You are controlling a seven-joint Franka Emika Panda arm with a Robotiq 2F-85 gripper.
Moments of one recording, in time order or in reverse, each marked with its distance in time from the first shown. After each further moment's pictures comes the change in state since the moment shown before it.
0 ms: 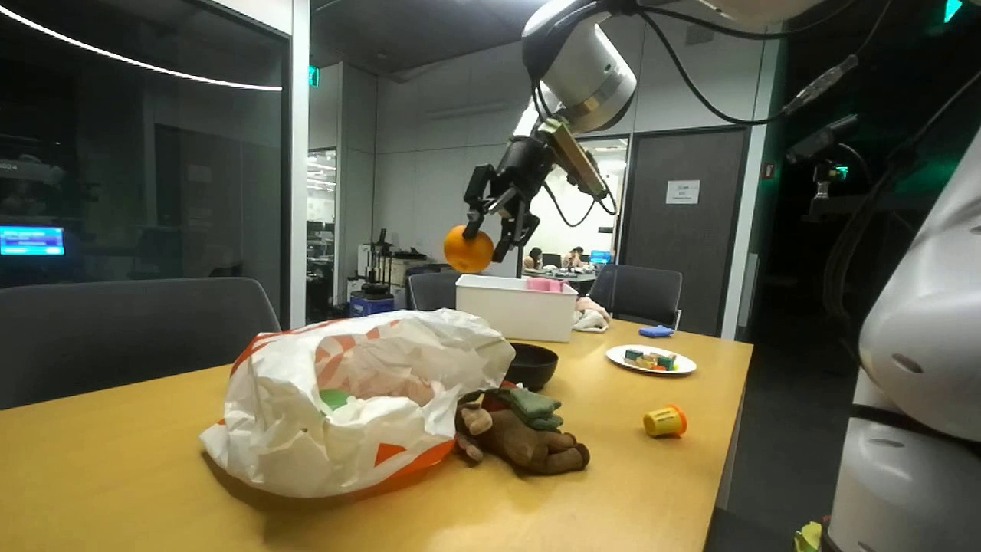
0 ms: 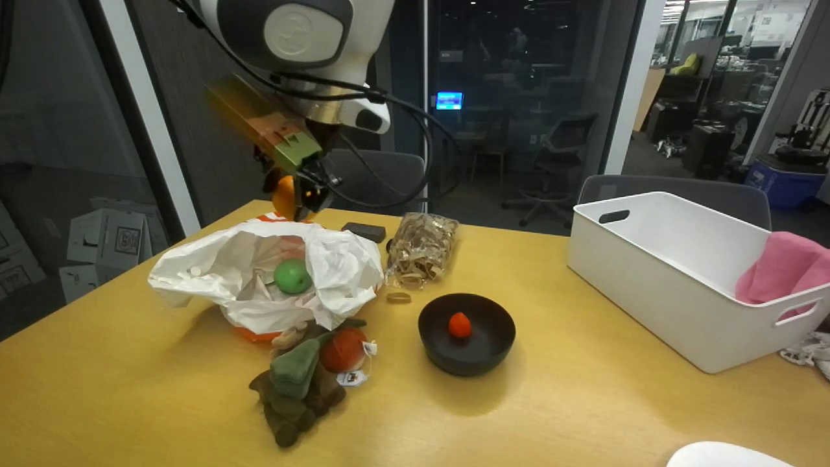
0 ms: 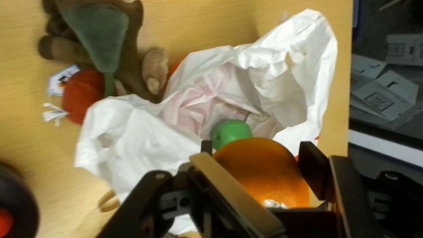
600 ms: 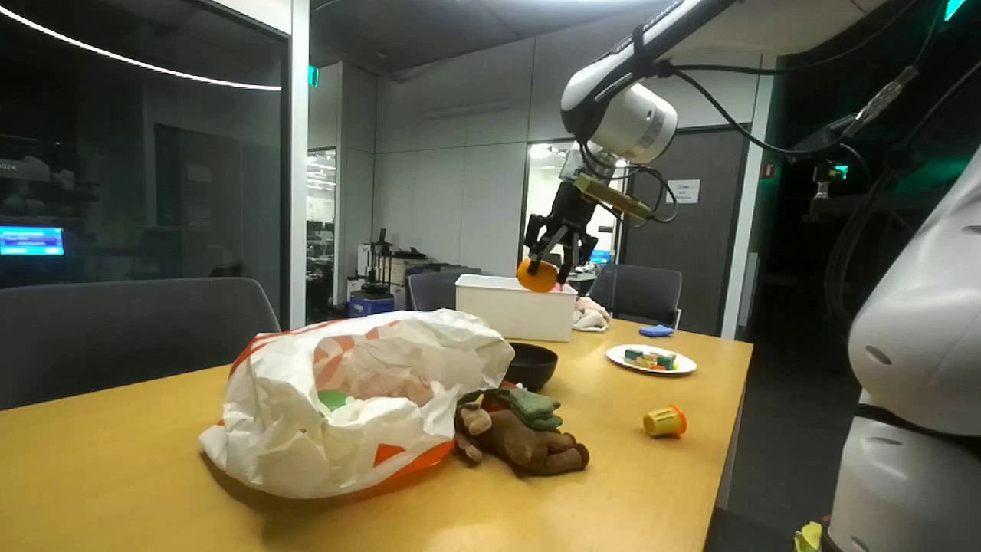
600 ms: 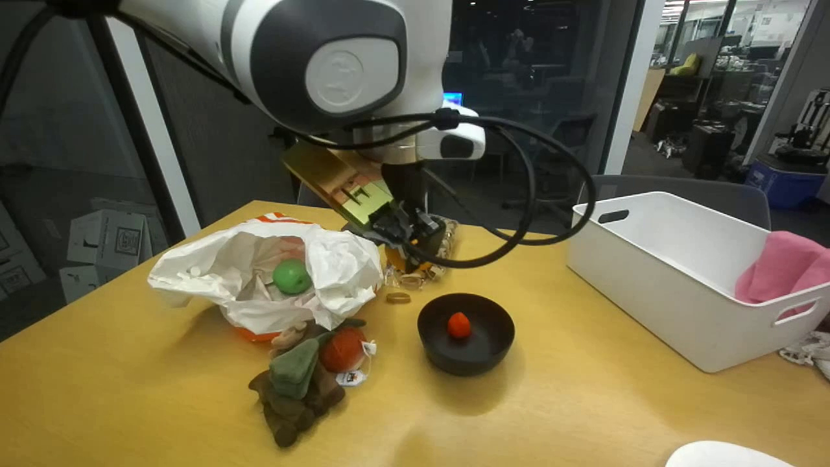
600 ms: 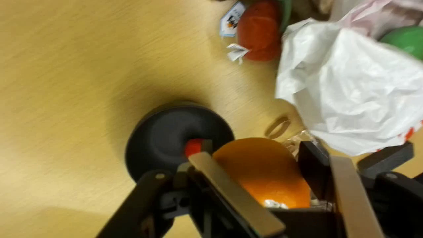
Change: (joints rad) arm -0.115 -0.031 -0.076 -0.144 -0.324 0.350 0.171
